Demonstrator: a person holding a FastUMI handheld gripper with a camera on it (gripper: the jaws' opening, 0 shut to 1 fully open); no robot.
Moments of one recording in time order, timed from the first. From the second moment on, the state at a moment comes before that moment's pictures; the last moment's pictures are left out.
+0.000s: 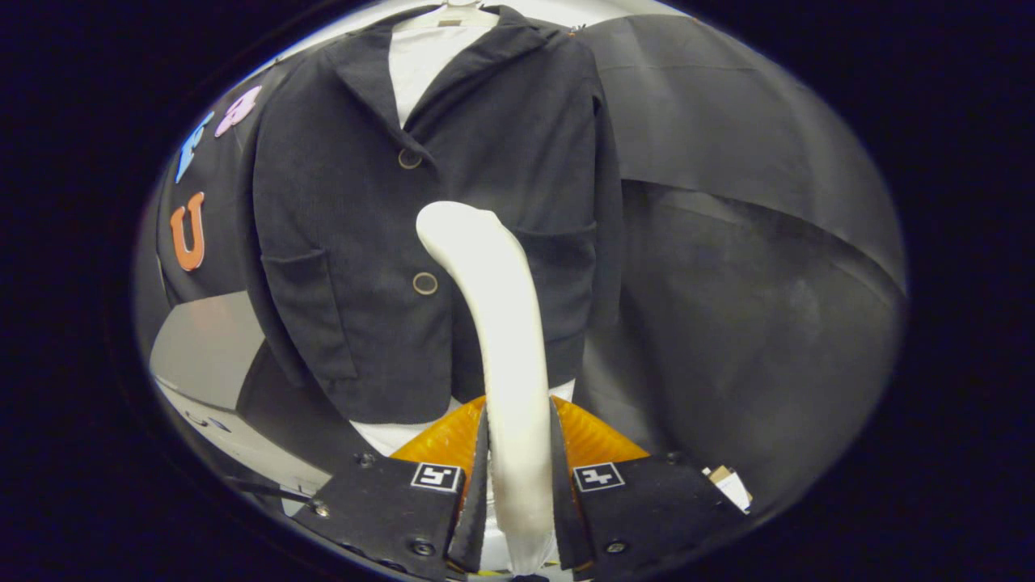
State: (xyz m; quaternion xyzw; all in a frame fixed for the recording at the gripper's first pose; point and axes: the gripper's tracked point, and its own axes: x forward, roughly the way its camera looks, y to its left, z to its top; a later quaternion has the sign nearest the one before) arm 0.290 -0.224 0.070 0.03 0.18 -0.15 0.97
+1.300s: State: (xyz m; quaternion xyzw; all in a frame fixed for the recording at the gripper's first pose) arm 0.285 -0.223 -0.024 0.07 0.25 -0.14 0.96
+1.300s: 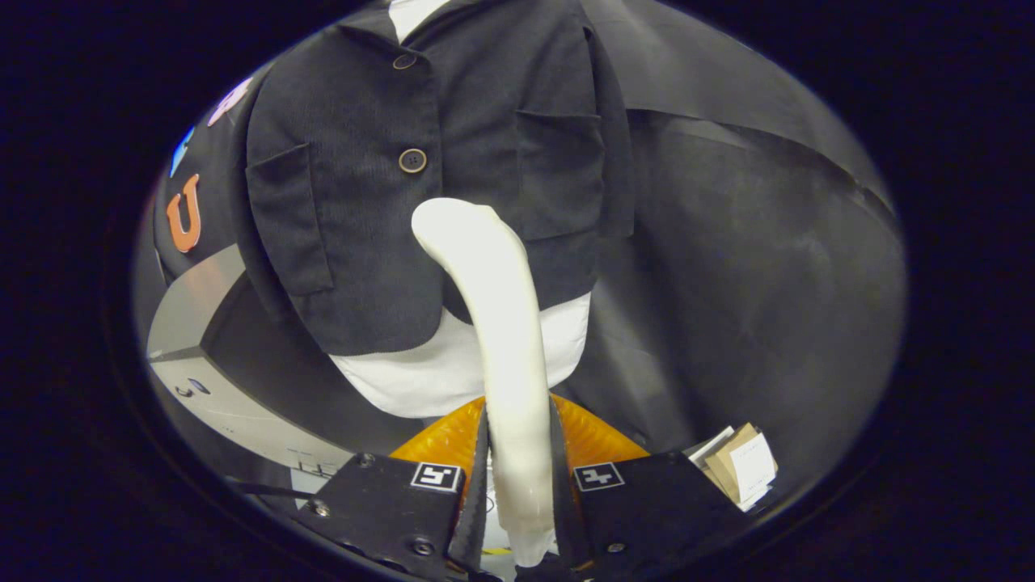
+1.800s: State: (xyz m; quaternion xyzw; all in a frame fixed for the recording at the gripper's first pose) arm 0.289 -0.243 -0.024 0.07 0.25 -0.08 0.96
